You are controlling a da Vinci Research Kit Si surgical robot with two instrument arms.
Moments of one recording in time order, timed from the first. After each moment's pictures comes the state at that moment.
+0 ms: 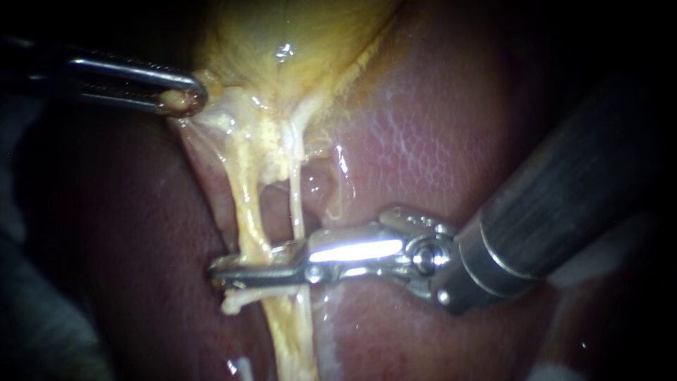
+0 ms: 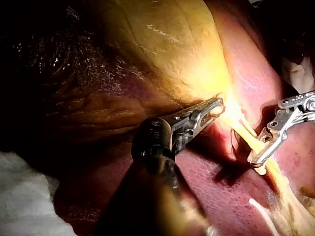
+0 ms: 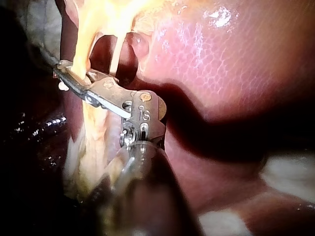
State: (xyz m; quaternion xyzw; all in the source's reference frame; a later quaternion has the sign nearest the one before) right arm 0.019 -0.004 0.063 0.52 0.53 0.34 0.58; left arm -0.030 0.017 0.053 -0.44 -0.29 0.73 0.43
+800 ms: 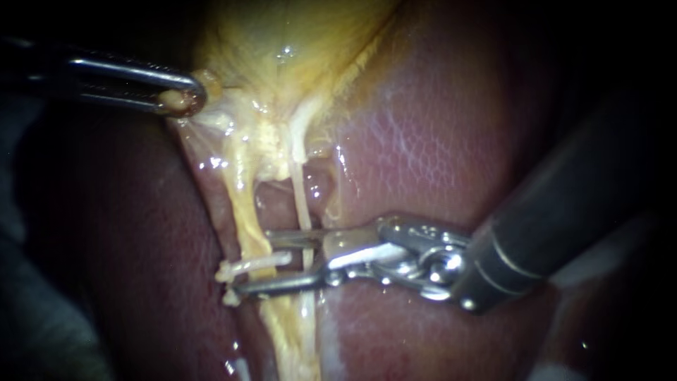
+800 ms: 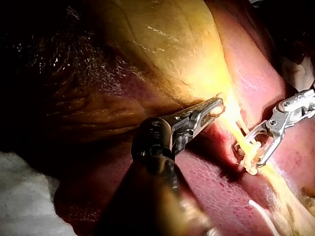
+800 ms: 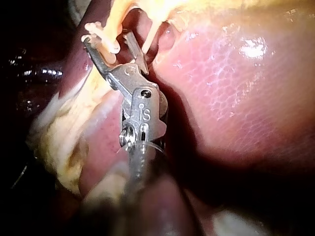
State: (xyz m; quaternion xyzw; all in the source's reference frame) right arm 0.017 -0.004 0.063 0.31 0.55 0.21 0.75; left arm -0.030 0.017 0.053 -0.44 -0.29 0.73 0.43
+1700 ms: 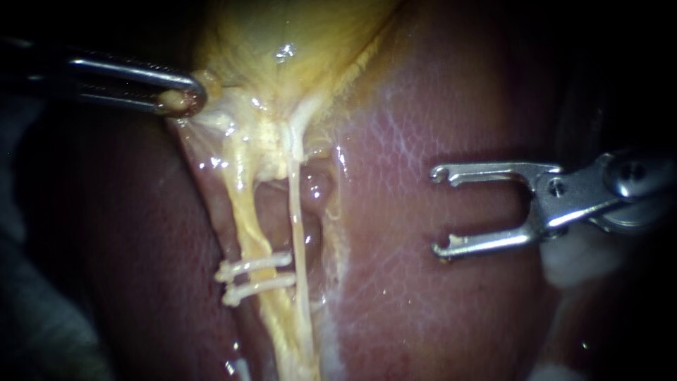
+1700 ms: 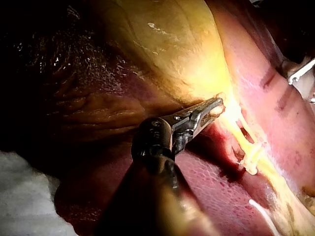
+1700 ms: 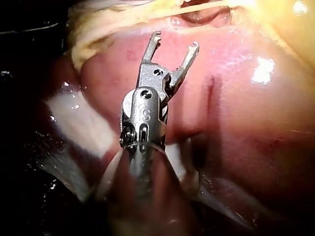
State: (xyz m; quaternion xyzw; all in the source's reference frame) right arm -0.001 0.002 0.050 0.18 0.54 0.09 0.82; left arm -0.030 0.017 0.053 -0.44 -0.29 0.73 0.43
